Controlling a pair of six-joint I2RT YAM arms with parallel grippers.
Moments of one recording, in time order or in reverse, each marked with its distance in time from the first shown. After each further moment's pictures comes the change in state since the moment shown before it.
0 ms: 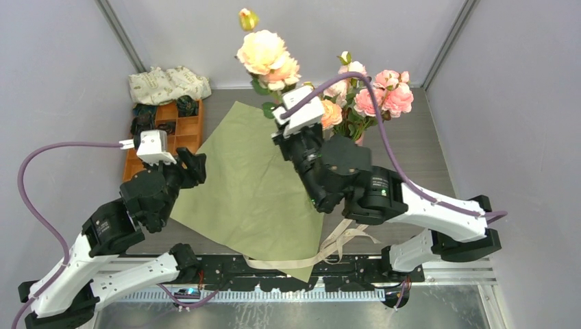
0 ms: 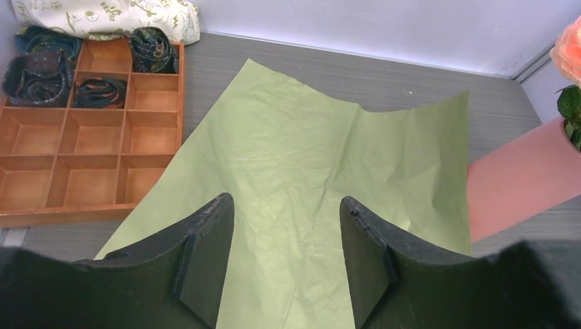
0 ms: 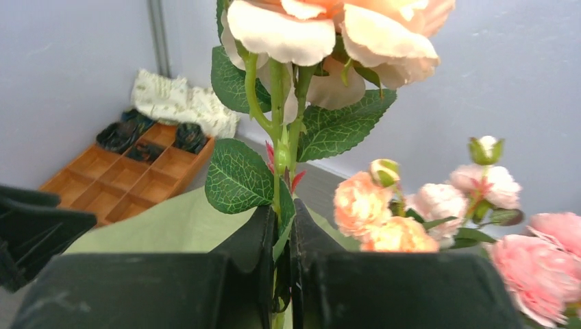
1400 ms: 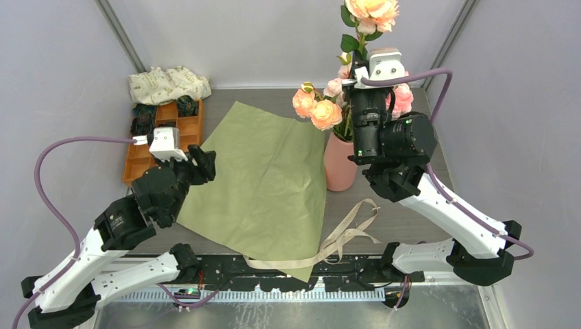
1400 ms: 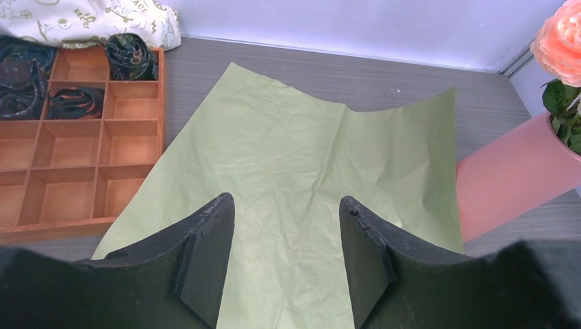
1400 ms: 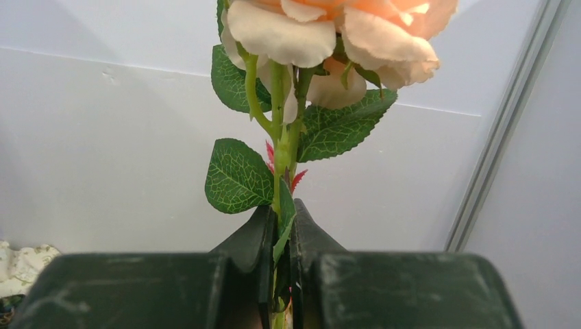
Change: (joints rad) left arm 0.000 0.029 -0.049 0.107 0.032 0.035; right arm -0.435 -0.216 -0.308 0.748 -0.225 -0.488
